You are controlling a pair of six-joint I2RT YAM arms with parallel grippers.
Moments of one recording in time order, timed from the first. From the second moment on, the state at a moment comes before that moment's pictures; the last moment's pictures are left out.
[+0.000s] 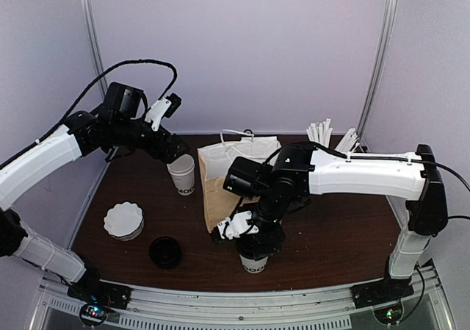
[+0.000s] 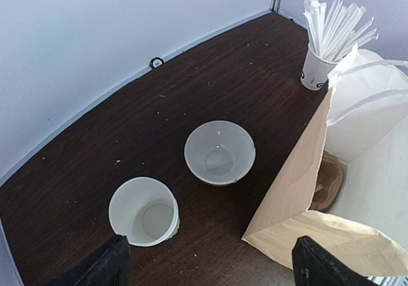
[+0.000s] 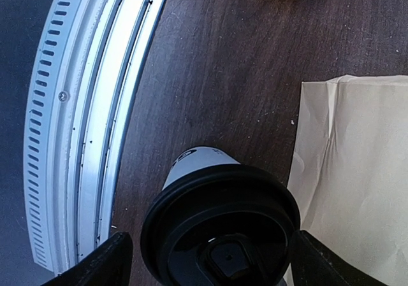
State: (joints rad) left arm -0.61 1.33 1.32 -0.60 0.12 0.06; right arm 1.19 1.82 1.62 -1.12 -0.10 -0.67
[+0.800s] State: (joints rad) left arm -0.61 1.34 1.32 -0.60 0.15 0.06; right arm 1.15 1.83 1.67 -1.19 -0.13 -0.67
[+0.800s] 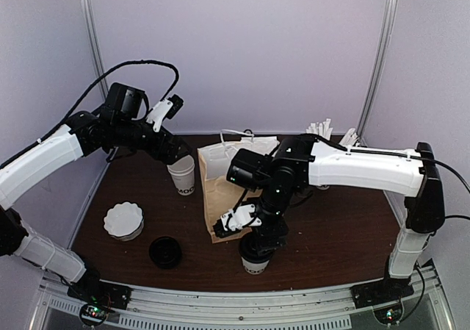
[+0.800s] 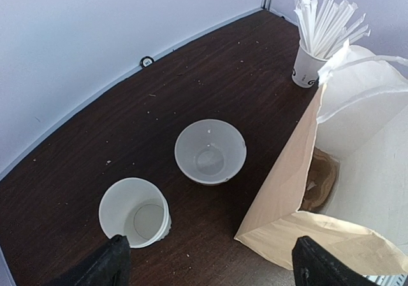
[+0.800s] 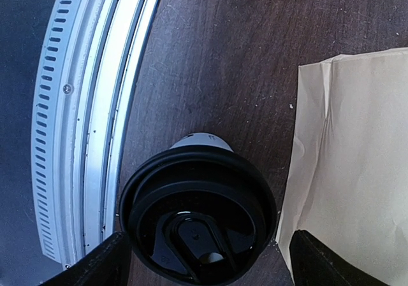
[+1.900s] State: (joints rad) left arm -0.61 1.35 1.32 -0.60 0.17 0.06; right arm 1.17 1.84 1.62 -1.18 -0.13 -0.68
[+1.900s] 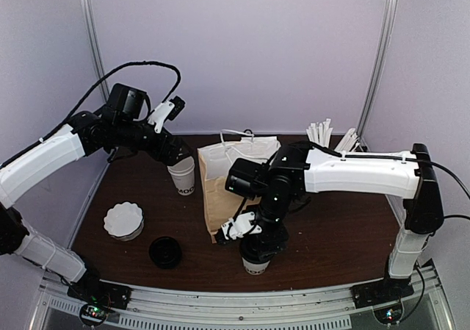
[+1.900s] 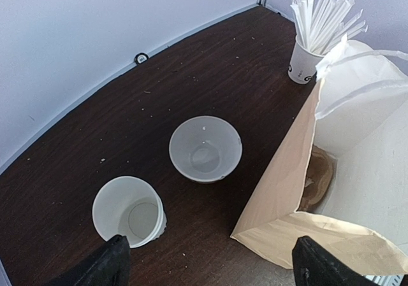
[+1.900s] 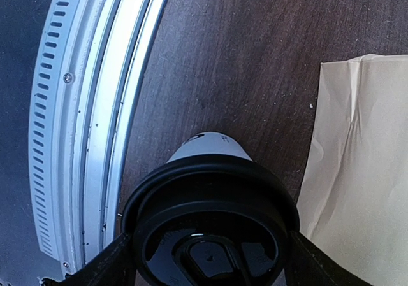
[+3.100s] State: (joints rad) left arm -0.71 1.89 2.01 -0.98 0.42 0.22; right arm 0.63 1.16 1.37 -1.31 -0.22 -0.75
